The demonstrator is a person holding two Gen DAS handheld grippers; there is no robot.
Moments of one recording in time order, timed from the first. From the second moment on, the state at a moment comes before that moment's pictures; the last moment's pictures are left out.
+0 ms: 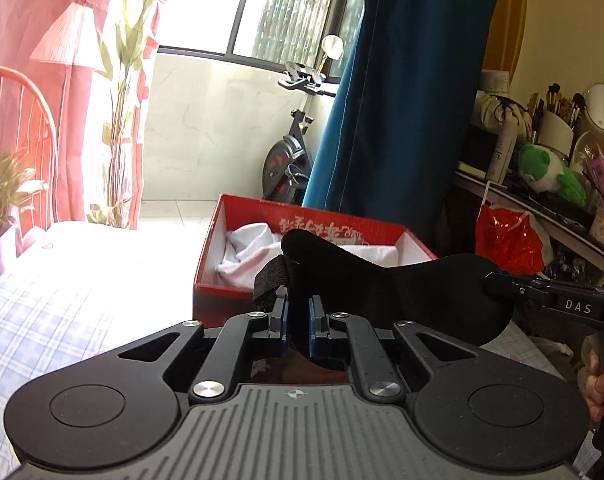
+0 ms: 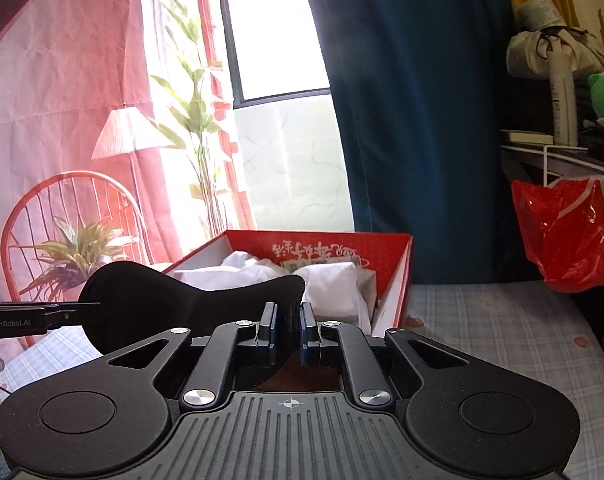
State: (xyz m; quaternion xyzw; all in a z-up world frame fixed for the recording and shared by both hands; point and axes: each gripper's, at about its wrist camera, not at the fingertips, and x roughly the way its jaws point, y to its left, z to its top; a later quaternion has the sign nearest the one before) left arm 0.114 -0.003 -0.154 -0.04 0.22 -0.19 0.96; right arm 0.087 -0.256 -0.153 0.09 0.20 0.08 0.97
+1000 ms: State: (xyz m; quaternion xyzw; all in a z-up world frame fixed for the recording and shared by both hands) left arm 0.292 -0.065 -0.138 0.07 0.28 -0.16 0.95; right arm 0.284 -0.262 -0.150 0.01 0.27 0.01 0.96
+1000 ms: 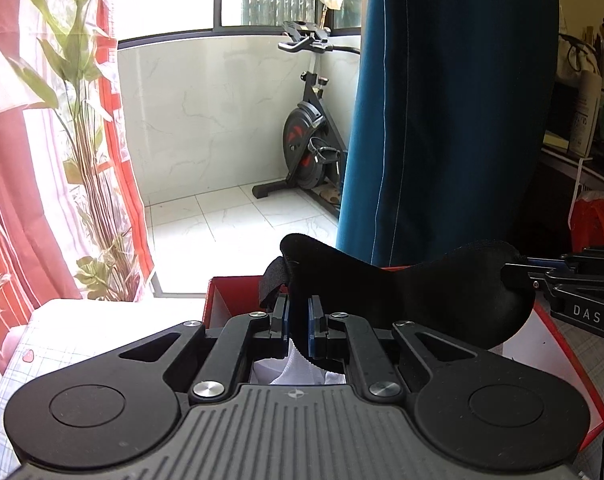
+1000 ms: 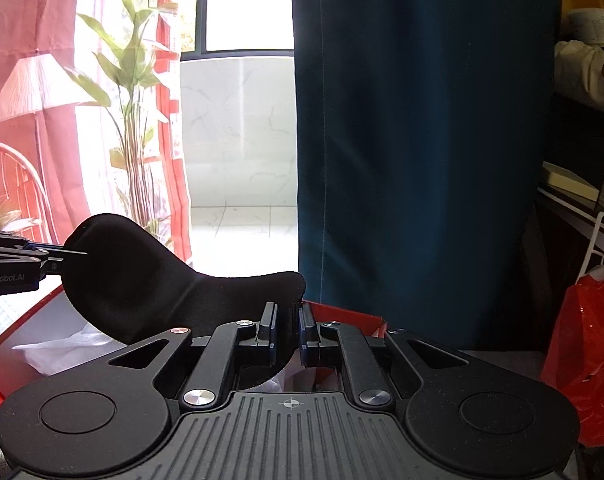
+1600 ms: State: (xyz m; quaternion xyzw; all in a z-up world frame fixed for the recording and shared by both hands) left arm 0.309 -0.067 -0.150 0.09 0.33 -0.15 0.93; right arm 0.301 -0.257 -0.177 -0.01 0.35 -0.01 0.94
